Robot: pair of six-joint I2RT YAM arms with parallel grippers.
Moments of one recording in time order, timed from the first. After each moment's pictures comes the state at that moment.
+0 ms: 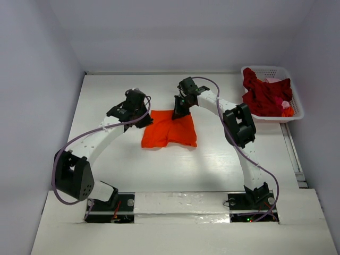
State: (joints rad) left arm -0.44 1.40 1.09 -0.59 -0.02 -0.78; right arm 0.51 2.33 1.93 -0.63 -0.37 0.55
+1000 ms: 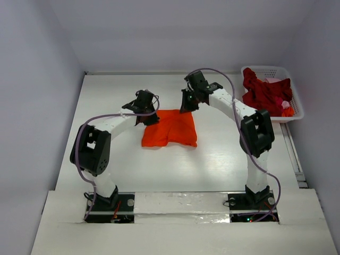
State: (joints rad) left arm -0.43 1.70 1.14 -0.36 0.01 -0.73; right arm 0.51 2.04 1.77 -0.65 -0.24 0.47
